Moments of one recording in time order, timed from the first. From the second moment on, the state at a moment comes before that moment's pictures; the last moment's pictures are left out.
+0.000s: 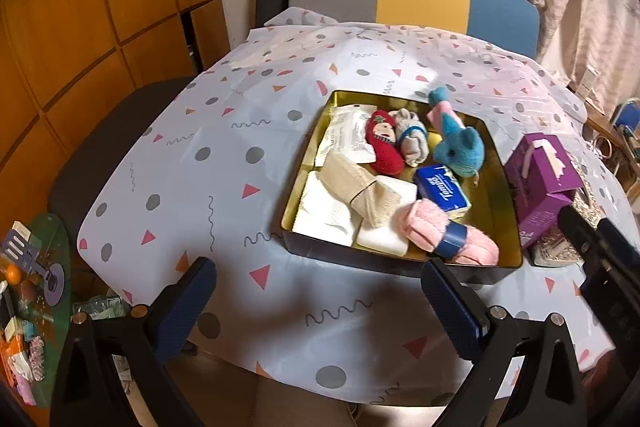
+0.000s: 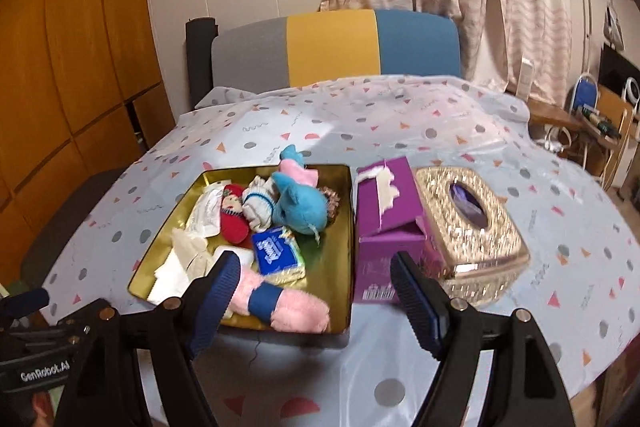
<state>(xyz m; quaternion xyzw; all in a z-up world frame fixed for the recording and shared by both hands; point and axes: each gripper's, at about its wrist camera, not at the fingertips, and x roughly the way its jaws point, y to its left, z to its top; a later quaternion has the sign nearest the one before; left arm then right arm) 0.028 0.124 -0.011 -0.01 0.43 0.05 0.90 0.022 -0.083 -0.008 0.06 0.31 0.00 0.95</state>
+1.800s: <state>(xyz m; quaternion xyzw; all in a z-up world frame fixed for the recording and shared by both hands) -0.001 0.078 0.007 0.02 0.41 0.01 0.91 -0.040 -0.109 0.003 0.04 0.31 -0.06 0.95</state>
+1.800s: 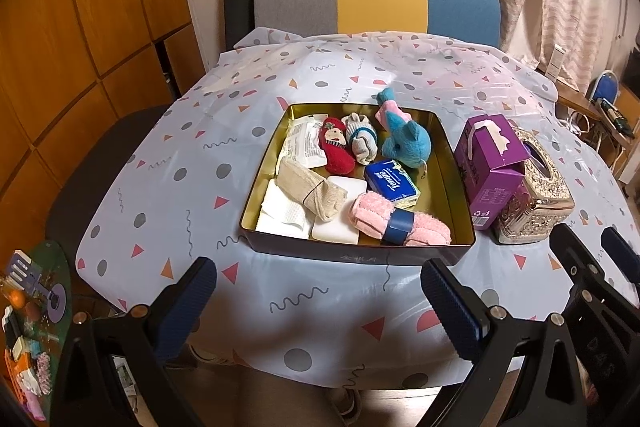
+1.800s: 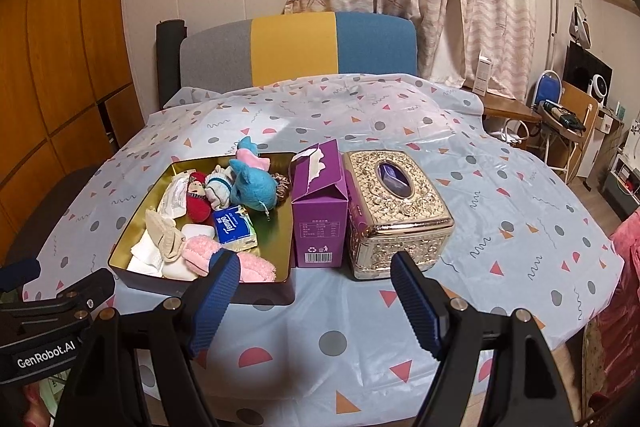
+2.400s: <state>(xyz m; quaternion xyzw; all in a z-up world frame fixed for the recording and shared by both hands) -0.002 0.077 0.005 0.02 0.42 0.00 0.91 -0.035 -0.108 0.003 0.04 0.32 -0.06 0.94</state>
